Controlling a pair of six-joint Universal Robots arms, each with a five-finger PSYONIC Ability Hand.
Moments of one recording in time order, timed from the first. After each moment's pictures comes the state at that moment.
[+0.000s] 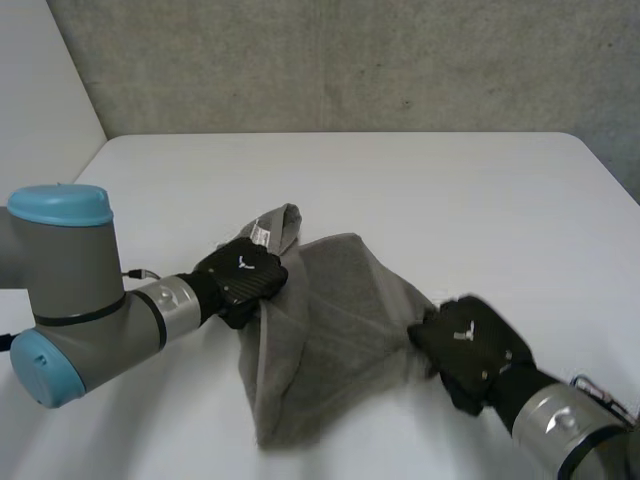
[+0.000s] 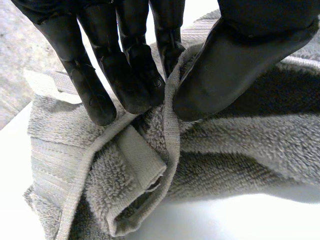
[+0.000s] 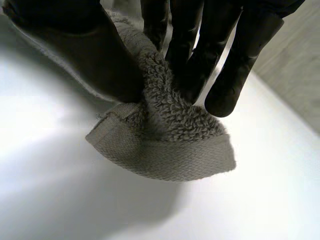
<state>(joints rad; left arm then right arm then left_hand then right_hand) 4.34 -2.07 -1.52 3.10 -1.08 3.77 1.99 -1.57 2.09 -0.12 1.30 2.62 1.25 1.32 1.32 1.35 1.11 1.33 1.27 1.30 1.33 1.14</state>
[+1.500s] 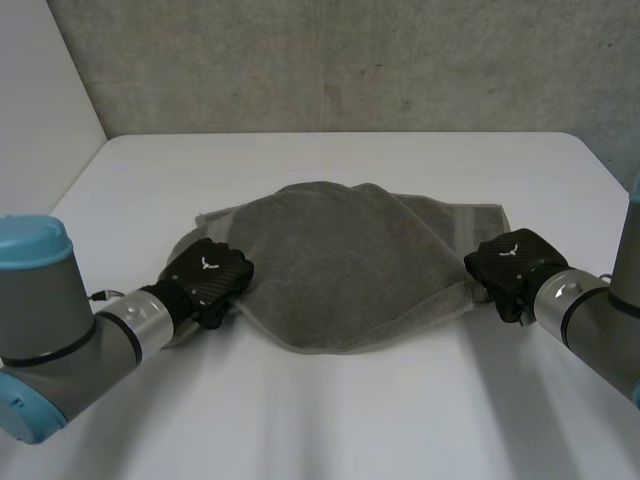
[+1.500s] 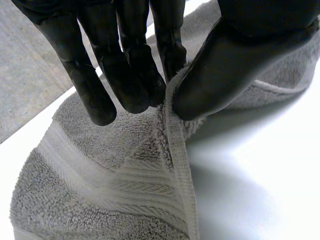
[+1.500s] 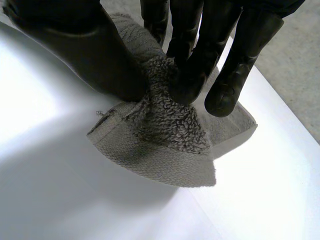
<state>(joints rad) 4.42 -1.97 -1.75 3.34 -1.14 3.65 1.86 -1.26 1.63 0.13 1.45 2.50 1.25 1.31 1.31 1.32 1.12 1.34 1.27 1.33 1.33 1.15</state>
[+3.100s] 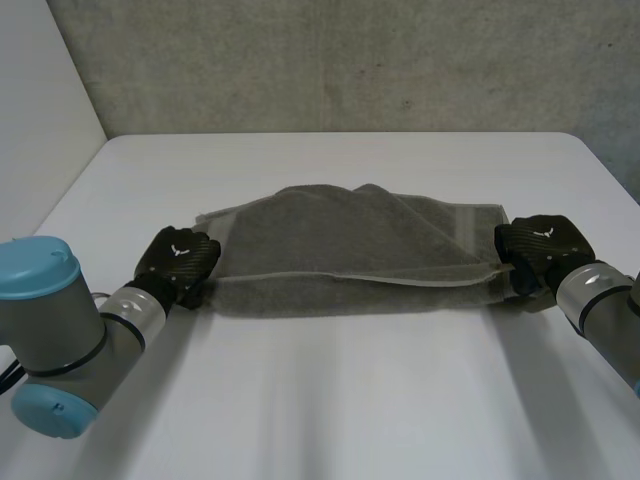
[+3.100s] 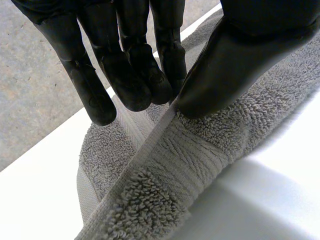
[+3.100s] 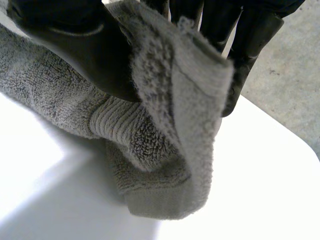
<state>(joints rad) 4.44 -2.03 -1.79 3.58 -1.33 3.55 1.72 -1.23 1.71 -0.15 1.37 2.74 1.25 1.34 1.34 1.36 1.11 1.35 1.31 1.31 1.33 1.17</state>
